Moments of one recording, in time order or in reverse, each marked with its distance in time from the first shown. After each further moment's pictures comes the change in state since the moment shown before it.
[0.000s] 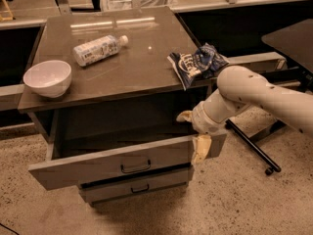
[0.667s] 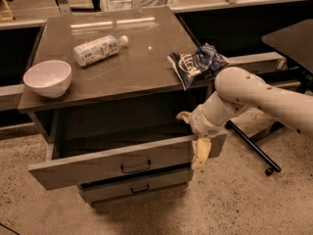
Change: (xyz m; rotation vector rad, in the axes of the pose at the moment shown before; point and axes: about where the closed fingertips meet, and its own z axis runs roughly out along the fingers) arm -0.001 0.015 0.004 -0.055 0.003 0.019
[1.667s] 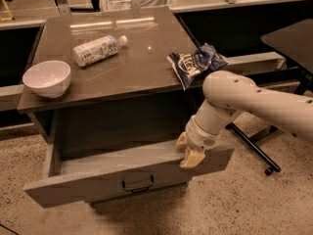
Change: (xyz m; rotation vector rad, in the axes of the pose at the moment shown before) arm -0.022 0.062 0.005 -0.180 0.071 0.050
